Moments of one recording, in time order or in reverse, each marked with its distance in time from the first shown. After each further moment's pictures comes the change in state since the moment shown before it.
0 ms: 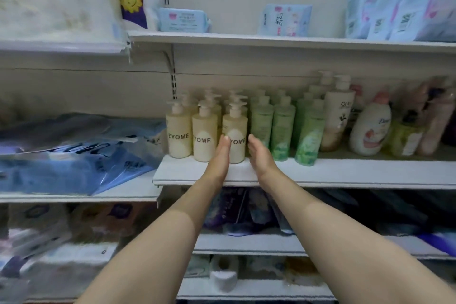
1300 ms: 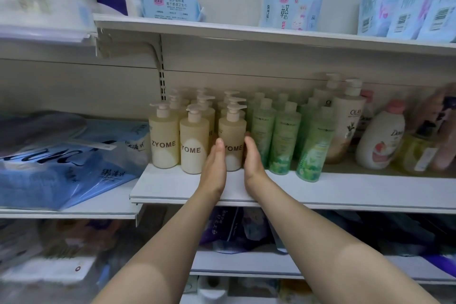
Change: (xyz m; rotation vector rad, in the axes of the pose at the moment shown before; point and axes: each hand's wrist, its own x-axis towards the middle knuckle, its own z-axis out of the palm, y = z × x) left_hand 0.028 -0.006 0.013 -0.029 0.133 0.079; right_hand 0.050 0.010 0.010 0.076 0.031 -0.023
